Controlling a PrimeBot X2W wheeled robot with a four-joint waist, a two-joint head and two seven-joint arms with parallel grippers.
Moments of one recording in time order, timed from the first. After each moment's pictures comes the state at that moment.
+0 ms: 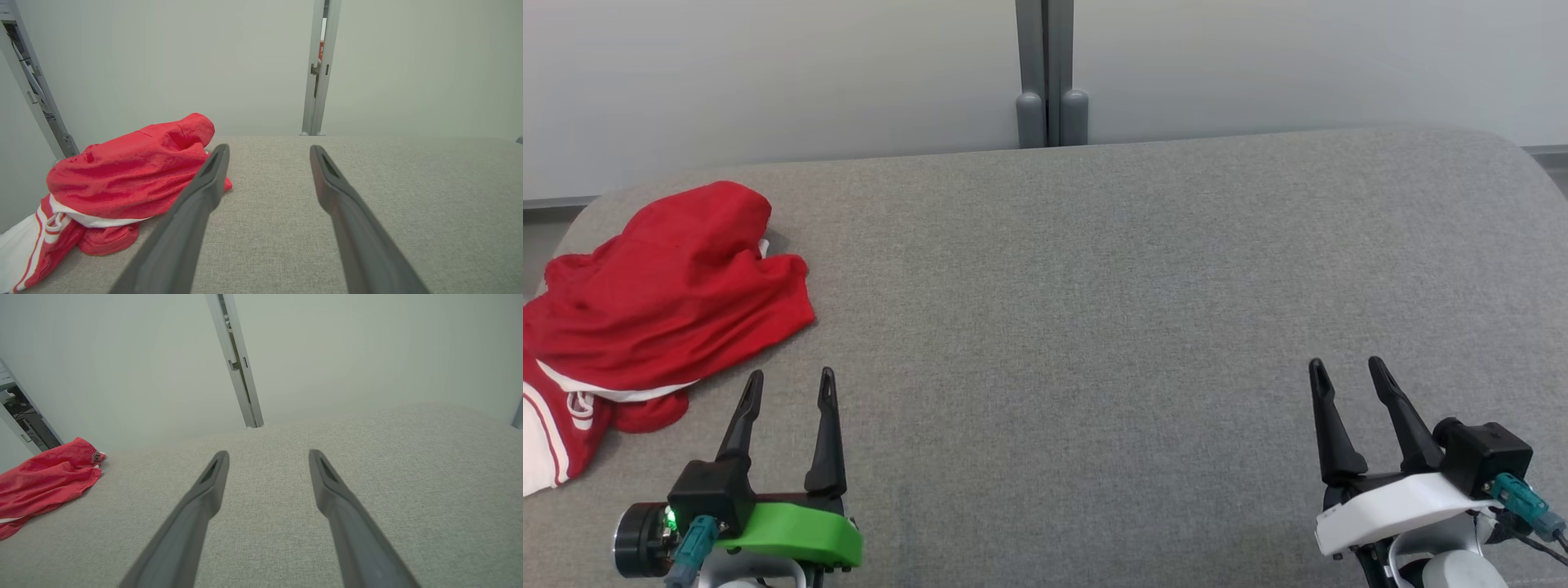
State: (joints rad) left arm -0.03 0.10 -0.10 0.14 -0.20 -0.01 -0.23; right arm 0.01 -0.06 0.01 0.10 0.27 0.13 -0.19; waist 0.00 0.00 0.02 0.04
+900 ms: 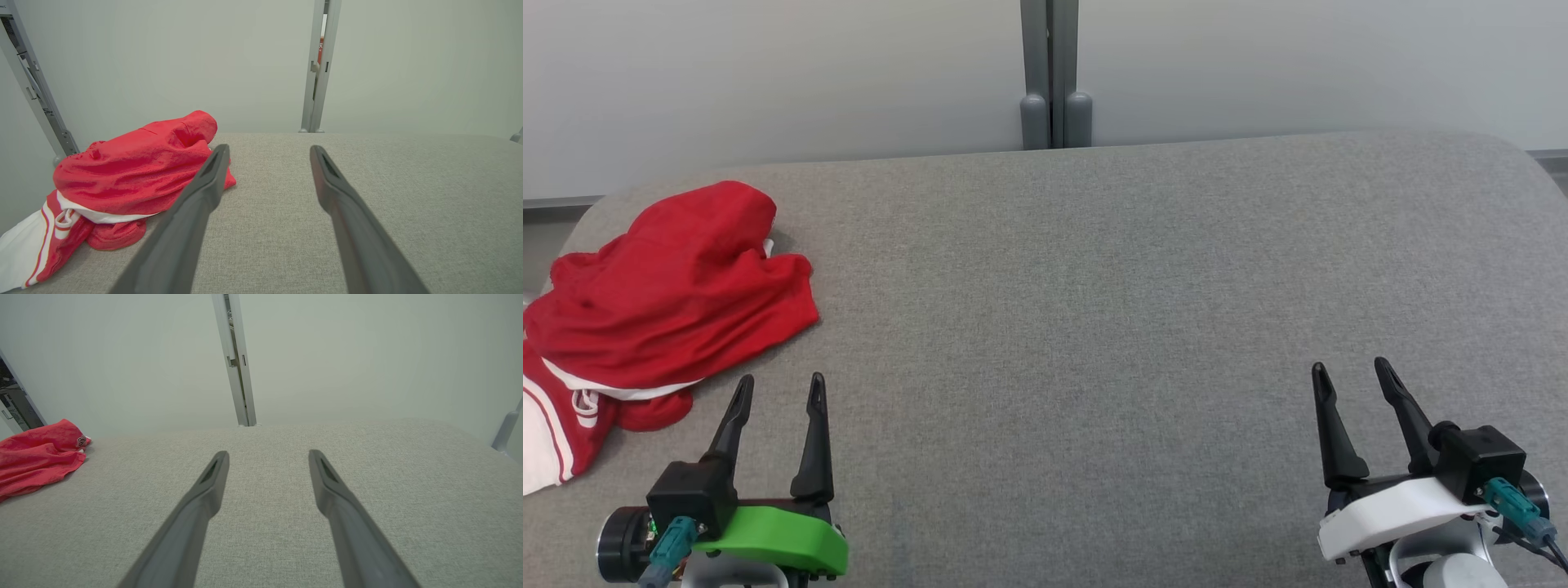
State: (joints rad) left arm 0.00 0.13 -0.08 0.08 -0.23 -0.04 -0.17; right arm 0.02 -0.05 -0.01 0.09 0.16 0.13 -0.20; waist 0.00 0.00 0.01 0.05
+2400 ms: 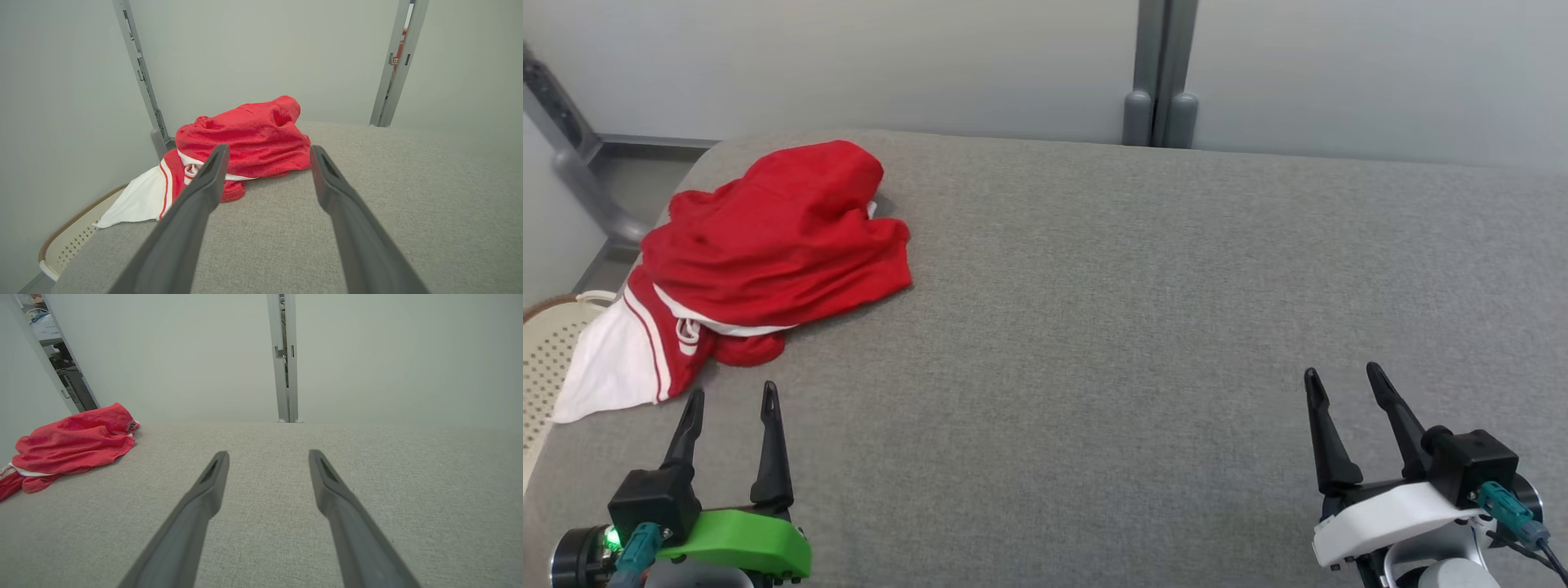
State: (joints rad) left arm 0.01 0.18 -0.05 0.08 -0.24 0.04 -0.15; right arm 0.03 -0.05 0.00 0.08 0.16 0.13 -0.19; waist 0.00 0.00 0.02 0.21
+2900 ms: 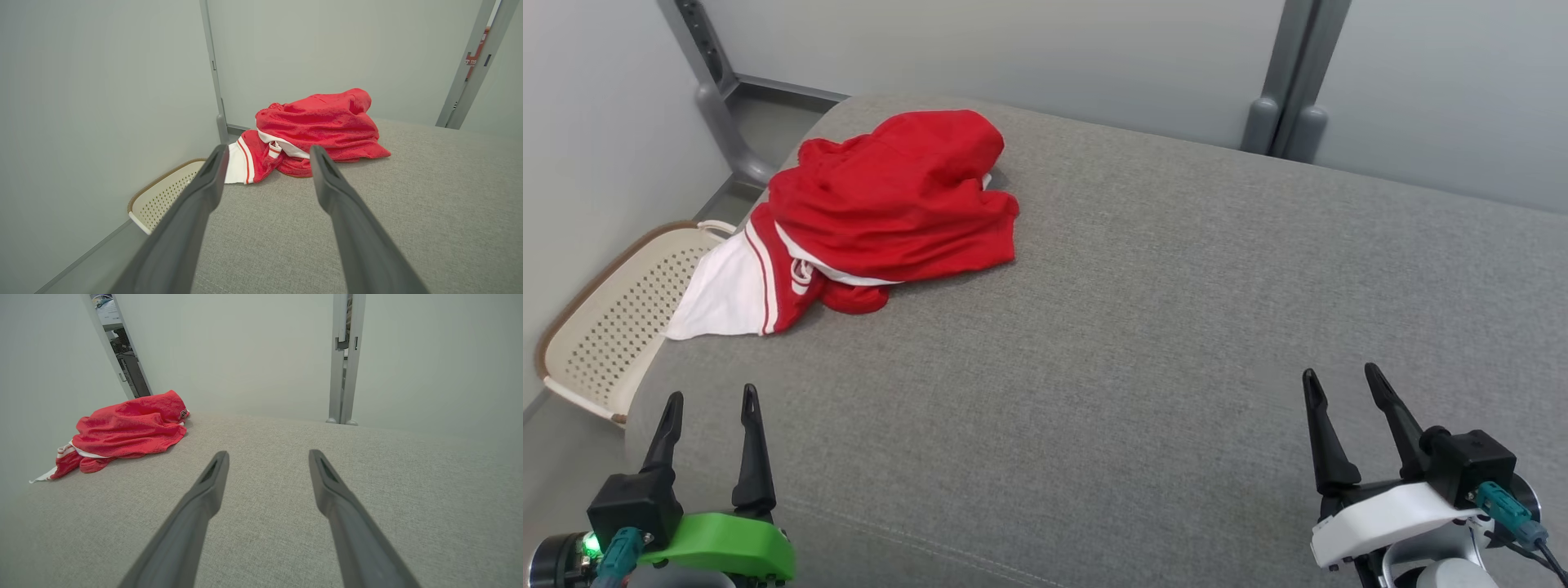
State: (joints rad) left arm 0.03 0.20 -0.04 0.05 -0.25 0.06 -0.13; right arm 0.03 -0.05 0.00 0.09 0.16 0.13 -0.19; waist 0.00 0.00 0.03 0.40
